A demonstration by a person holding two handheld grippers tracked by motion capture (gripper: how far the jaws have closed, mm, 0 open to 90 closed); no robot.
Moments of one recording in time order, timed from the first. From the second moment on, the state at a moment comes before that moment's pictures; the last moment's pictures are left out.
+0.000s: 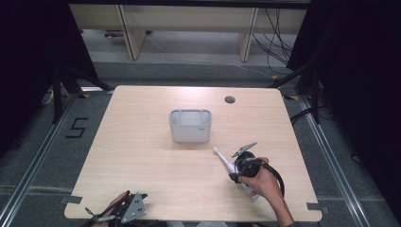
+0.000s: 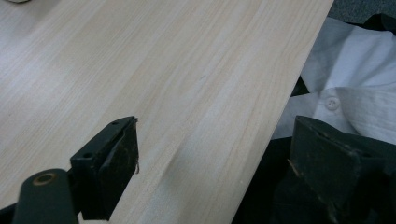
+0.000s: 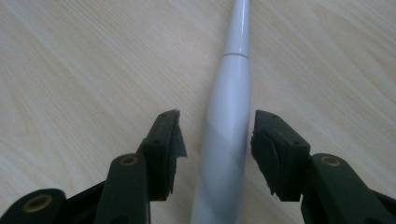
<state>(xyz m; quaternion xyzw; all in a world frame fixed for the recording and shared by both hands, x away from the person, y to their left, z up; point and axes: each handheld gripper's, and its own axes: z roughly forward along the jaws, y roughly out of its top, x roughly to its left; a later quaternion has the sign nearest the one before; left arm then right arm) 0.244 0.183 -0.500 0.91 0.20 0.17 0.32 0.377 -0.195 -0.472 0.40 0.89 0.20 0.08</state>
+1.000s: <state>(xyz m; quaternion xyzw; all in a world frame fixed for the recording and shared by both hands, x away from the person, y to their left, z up) 0.247 0.182 -0.500 0.91 0.20 0.17 0.32 0.390 -0.183 -0.474 0.40 0.91 0.14 0.04</state>
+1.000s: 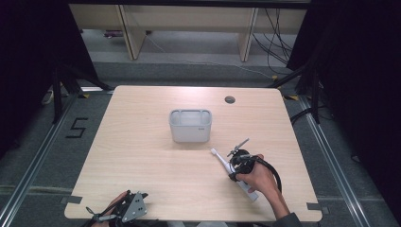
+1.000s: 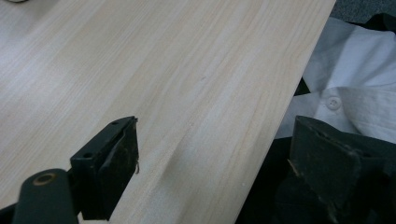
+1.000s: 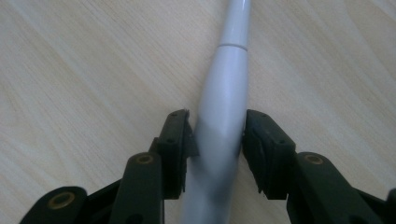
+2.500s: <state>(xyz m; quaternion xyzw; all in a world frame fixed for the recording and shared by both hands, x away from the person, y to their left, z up) 0.247 0.182 -0.500 0.91 0.20 0.17 0.32 0.403 -0.170 -0.474 0.38 0.92 0.06 0.03</state>
